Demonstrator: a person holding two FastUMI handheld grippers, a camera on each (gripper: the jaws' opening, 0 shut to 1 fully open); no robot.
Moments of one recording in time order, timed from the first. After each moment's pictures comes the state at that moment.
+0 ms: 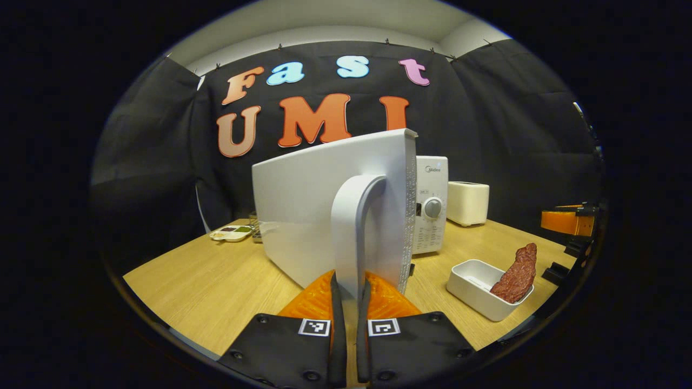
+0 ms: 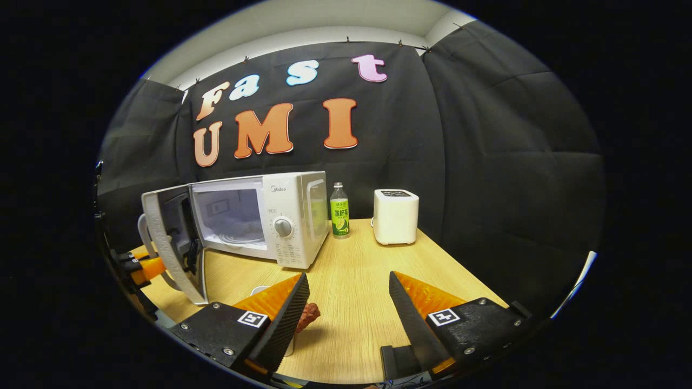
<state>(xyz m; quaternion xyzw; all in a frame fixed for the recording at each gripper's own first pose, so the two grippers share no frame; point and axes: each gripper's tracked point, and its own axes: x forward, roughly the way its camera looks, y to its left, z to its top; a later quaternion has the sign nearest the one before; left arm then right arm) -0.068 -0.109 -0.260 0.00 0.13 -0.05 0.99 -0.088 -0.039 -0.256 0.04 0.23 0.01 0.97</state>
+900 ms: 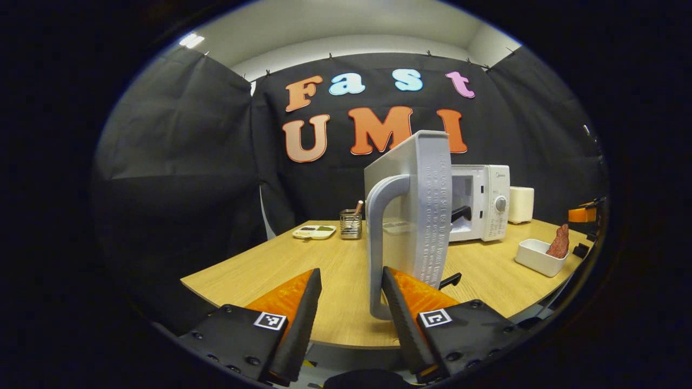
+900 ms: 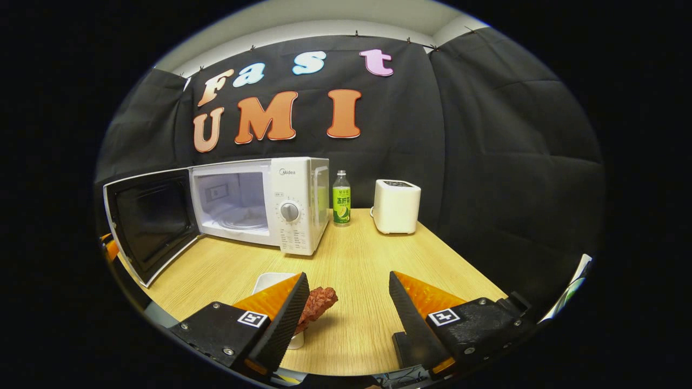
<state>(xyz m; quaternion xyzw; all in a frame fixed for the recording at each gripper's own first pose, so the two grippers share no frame) -0.141 0.087 -0.254 0.02 0.11 0.05 0.99 -0.102 -0.023 -0.266 0.01 0.25 -0.01 0.97</state>
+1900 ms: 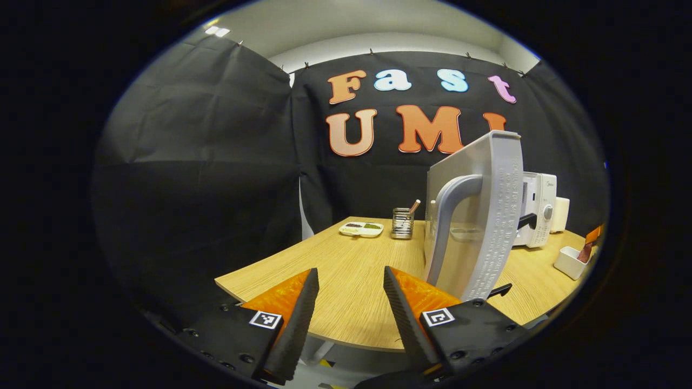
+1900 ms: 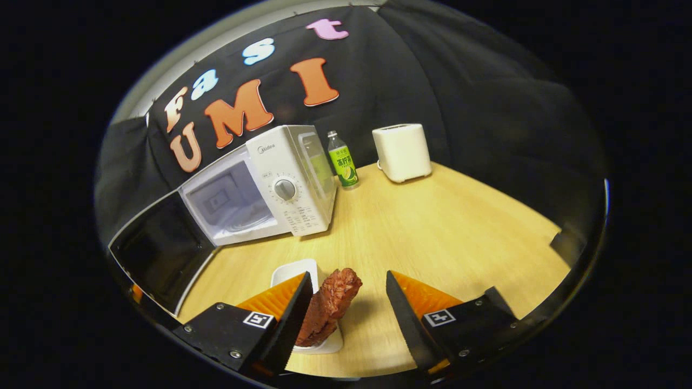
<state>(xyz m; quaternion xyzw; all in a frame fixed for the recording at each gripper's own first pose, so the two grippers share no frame) -0.131 0.190 -0.257 -0.01 0.12 0.13 0.98 -0.105 0.016 -0.325 0.22 0.36 -0.01 0.90</state>
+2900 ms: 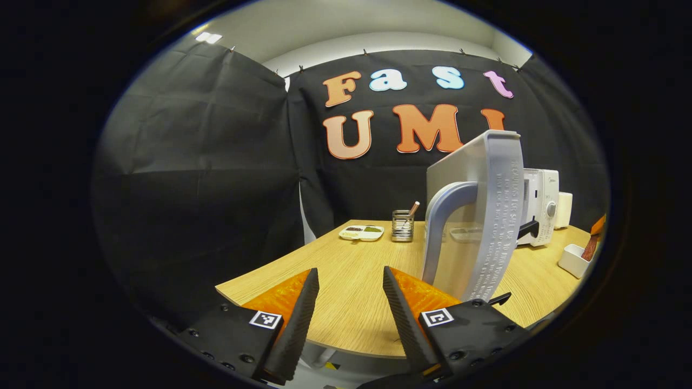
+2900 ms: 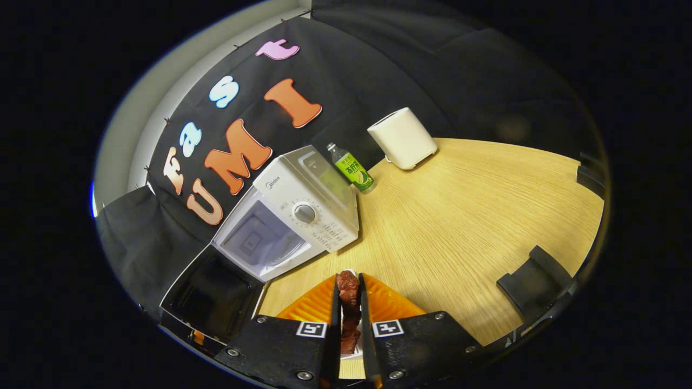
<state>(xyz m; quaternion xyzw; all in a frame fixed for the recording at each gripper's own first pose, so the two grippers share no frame) -0.118 0.182 -0.249 0.01 0.12 0.13 0.98 -0.097 0.040 -0.303 0.34 0.32 0.00 0.88</state>
